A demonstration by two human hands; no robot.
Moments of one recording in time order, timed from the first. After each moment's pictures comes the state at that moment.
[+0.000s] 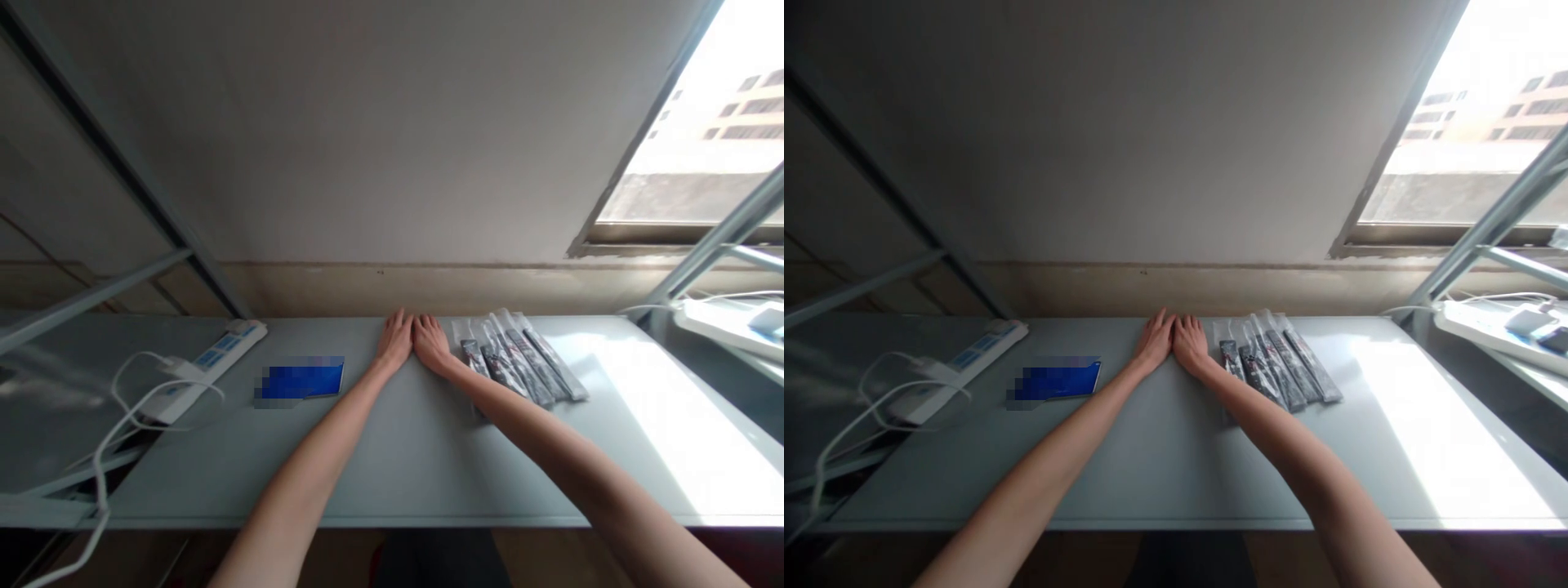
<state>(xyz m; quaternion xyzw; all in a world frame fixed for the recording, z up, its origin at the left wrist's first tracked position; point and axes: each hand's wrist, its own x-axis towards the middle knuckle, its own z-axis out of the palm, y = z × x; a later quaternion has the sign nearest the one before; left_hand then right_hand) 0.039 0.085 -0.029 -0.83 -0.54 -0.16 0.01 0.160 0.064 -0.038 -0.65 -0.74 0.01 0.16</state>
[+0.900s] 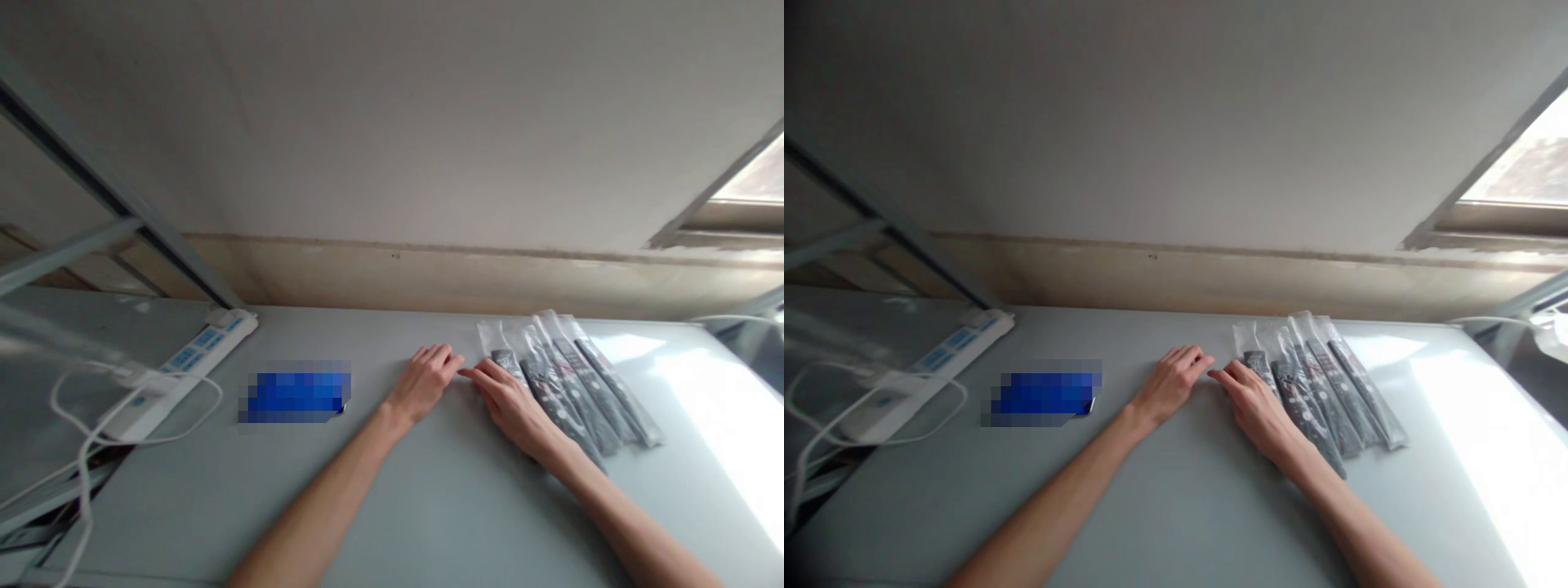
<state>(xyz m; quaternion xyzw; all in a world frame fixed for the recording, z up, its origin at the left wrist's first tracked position) 0.027 0.032 -0.027 -0.93 -0.33 -0.15 -0.02 0.233 -0.035 -0.022 -0.49 -0.82 0.14 0.25</state>
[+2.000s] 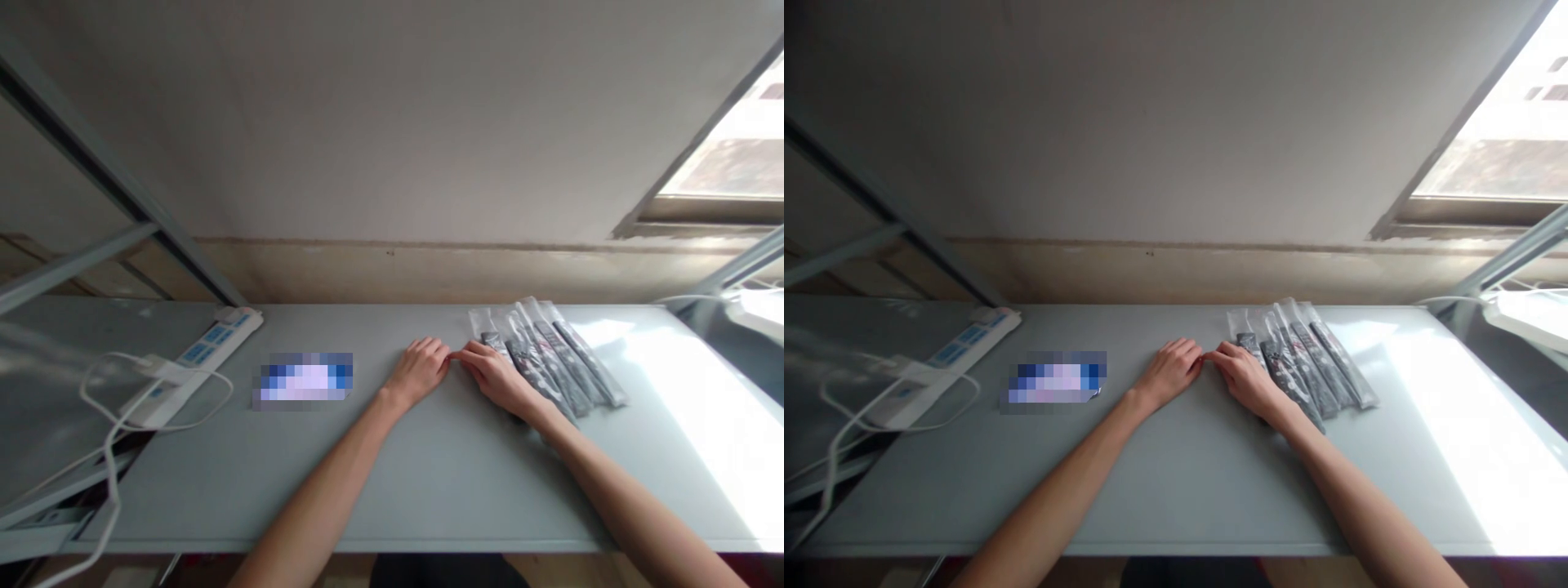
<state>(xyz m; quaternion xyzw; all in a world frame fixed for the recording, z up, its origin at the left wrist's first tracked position) 0.026 0.021 -0.026 -0.93 -0.35 -0.13 -0.03 0.234 -0.029 -0.019 -0.48 -0.83 0.14 0.25</state>
